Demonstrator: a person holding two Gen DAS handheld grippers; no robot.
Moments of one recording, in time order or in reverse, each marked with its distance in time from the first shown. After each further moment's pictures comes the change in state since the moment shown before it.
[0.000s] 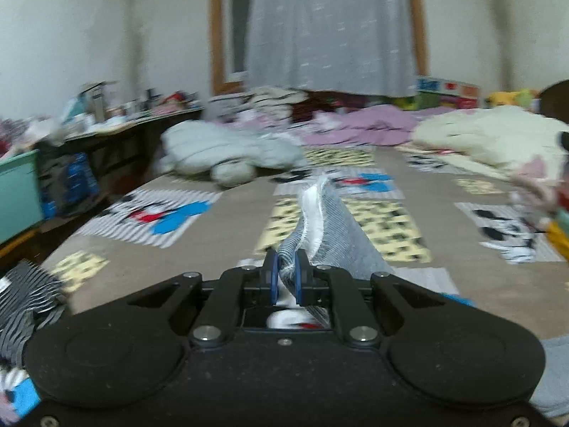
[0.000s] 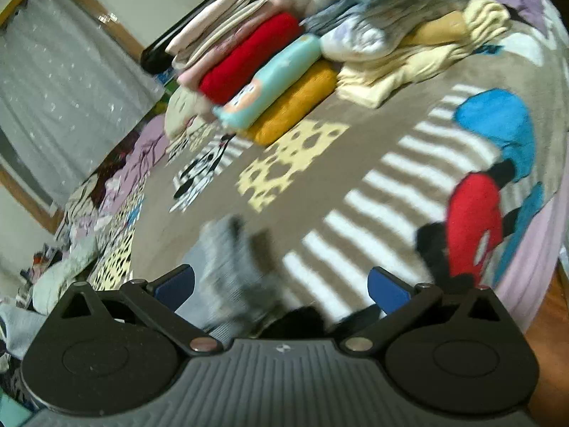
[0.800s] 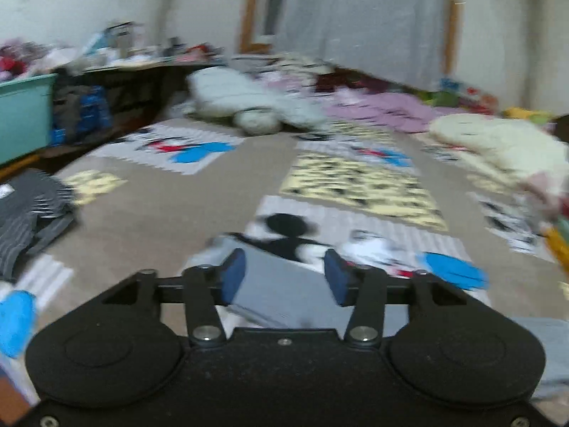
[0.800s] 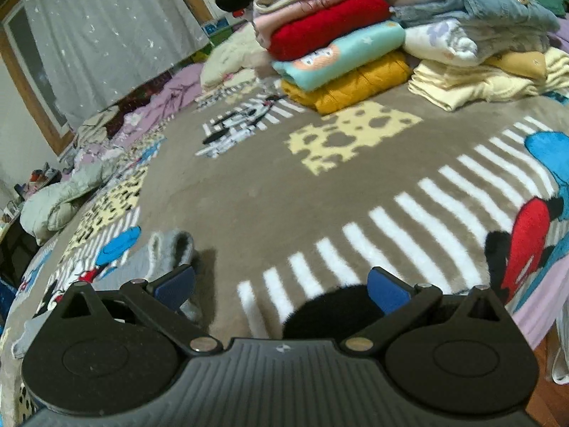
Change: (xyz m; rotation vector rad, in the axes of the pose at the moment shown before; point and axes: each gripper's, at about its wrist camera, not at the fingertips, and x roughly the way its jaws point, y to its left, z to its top) left arm -0.028 0.018 -0.056 -0.130 0.079 -0.122; right arm 0.019 0.051 -0.021 -0.260 0.069 0.014
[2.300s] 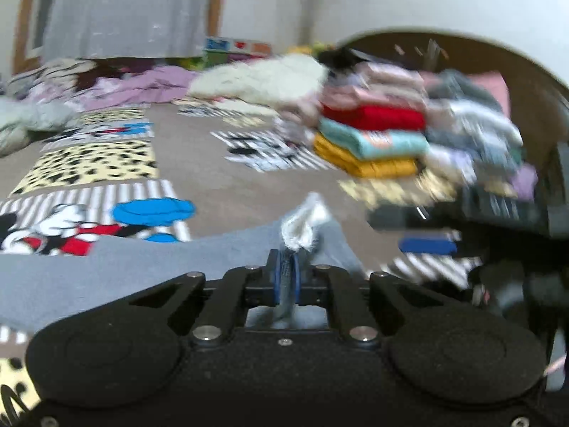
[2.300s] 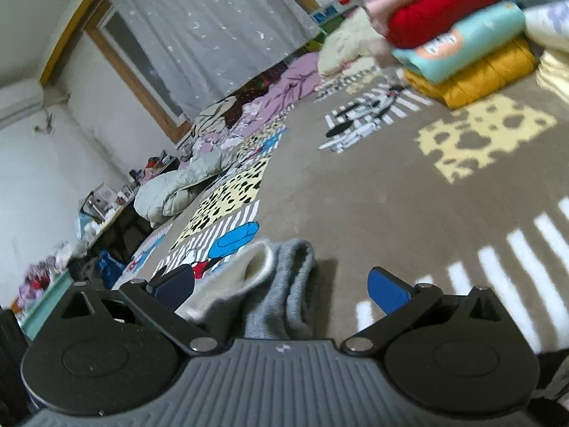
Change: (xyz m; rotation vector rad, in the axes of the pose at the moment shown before) left arm -0.012 -0.160 -0.071 0.259 0.058 -0.583; right arm 0.018 0.013 0.019 -0.069 0.045 0.432
